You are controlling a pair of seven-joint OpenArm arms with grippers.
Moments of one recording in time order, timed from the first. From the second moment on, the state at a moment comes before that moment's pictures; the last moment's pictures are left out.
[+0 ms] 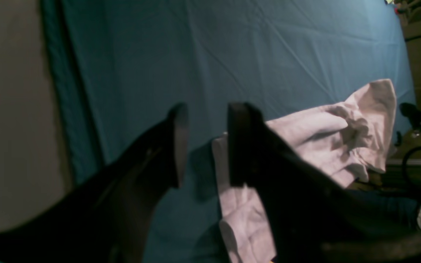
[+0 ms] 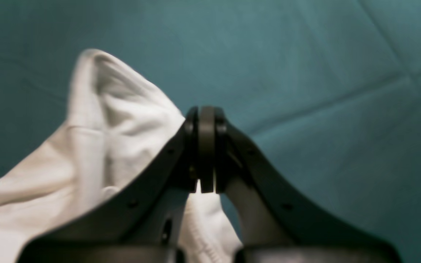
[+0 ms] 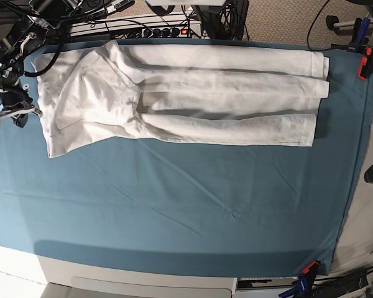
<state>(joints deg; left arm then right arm) -25.1 -46.6 -17.0 47.9 -82.6 -42.4 81.9 -4.6 14.3 50.3 94.7 25.1 23.7 -51.2</state>
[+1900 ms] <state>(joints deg) -19.8 -44.8 -17.0 48.1 -82.9 -43.3 81.7 0.5 14.9 49.1 97.1 81.7 39.8 -78.3</state>
